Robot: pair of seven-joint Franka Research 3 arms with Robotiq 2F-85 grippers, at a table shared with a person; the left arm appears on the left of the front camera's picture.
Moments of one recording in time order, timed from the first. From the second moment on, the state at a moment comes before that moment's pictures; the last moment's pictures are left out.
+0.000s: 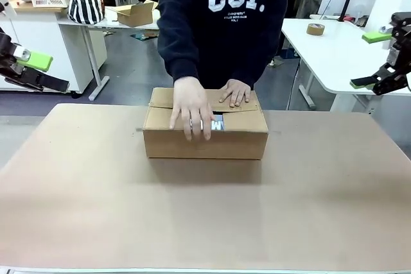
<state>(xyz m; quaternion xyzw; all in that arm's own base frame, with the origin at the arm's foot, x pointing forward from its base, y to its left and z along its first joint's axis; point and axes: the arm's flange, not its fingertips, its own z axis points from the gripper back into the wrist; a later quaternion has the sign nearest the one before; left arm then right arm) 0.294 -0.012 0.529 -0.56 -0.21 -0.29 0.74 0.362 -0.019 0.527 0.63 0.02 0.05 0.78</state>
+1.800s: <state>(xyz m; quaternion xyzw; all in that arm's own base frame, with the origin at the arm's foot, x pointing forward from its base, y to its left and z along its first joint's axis) 0.294 -0.012 0.529 -0.56 -0.21 -0.29 0.74 0.362 -0.019 0.527 0.63 0.02 0.05 0.78</state>
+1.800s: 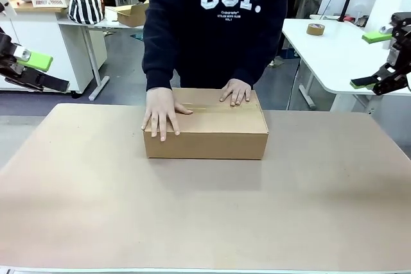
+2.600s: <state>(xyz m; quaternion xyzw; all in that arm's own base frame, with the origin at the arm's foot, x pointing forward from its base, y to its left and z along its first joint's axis) 0.294 -0.012 0.529 -0.56 -0.21 -0.29 0.74 0.362 -0.019 0.527 0.63 0.02 0.05 0.78</state>
